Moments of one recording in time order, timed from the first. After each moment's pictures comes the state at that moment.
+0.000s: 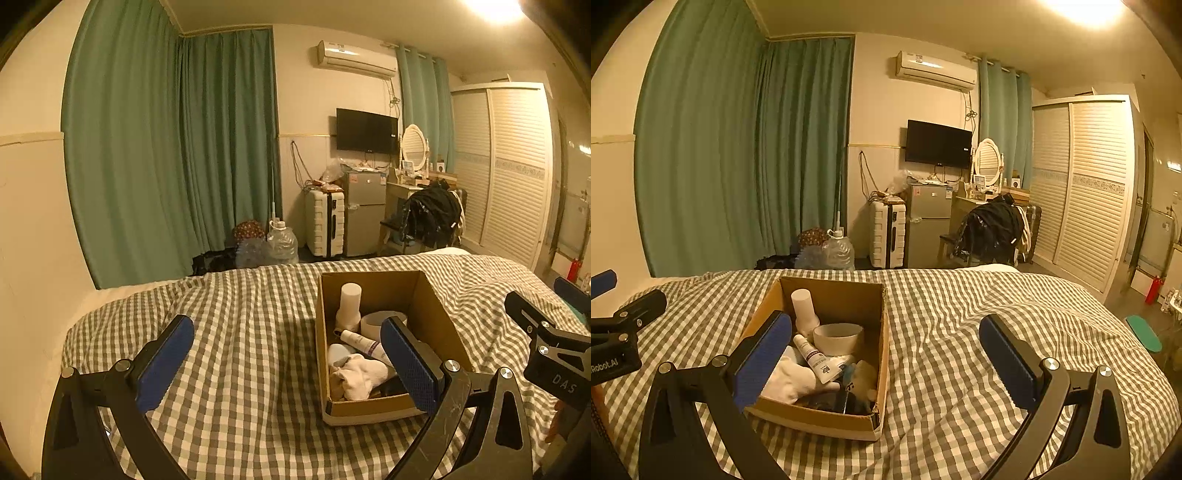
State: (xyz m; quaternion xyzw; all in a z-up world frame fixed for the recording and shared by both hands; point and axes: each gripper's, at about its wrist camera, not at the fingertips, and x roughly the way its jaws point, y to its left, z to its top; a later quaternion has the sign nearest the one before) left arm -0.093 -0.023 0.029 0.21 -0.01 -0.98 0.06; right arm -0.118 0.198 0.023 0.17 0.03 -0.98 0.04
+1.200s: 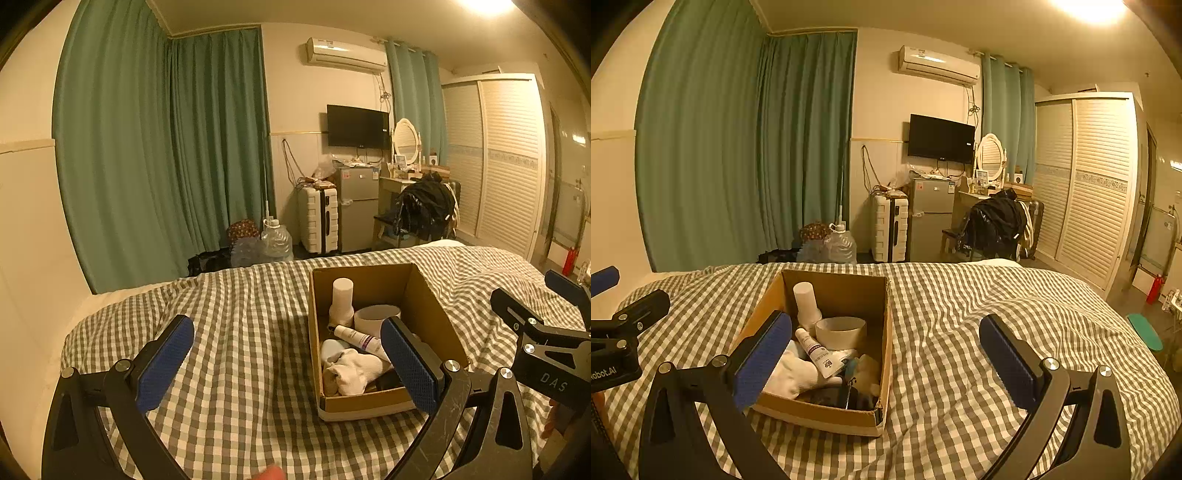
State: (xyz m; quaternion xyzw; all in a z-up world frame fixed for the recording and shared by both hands) left arm -0.092 -0.013 0.027 0.22 -0.03 -0.97 0.05; right arm -0.122 0.197 0.017 0.19 0.03 -0.98 0.05
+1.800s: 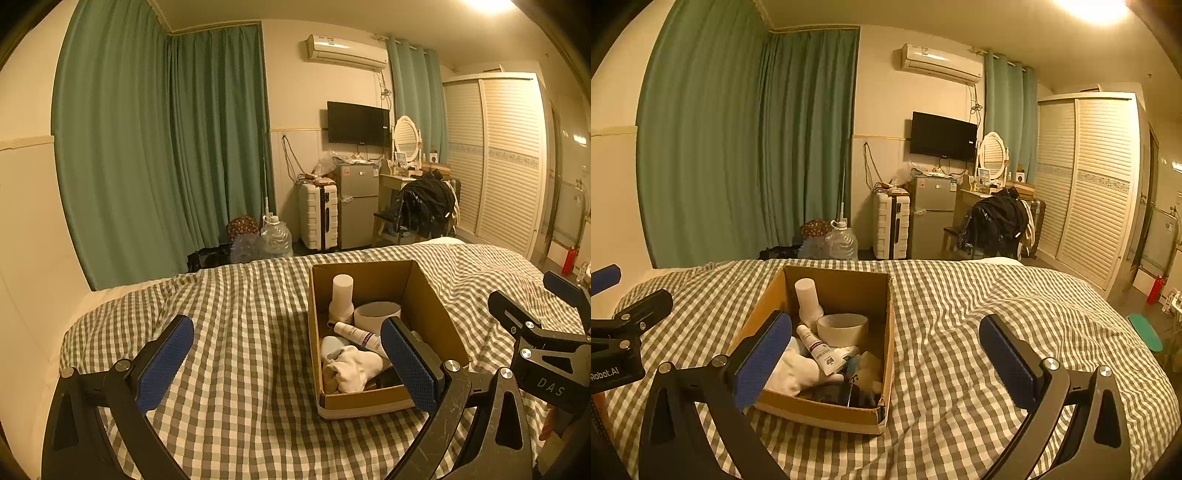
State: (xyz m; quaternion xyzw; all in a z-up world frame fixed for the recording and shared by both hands) left arm -0.094 -0.013 0.024 0.22 -0.02 -0.97 0.05; right arm -0.124 0.196 0.013 0.19 0.03 -0.98 0.05
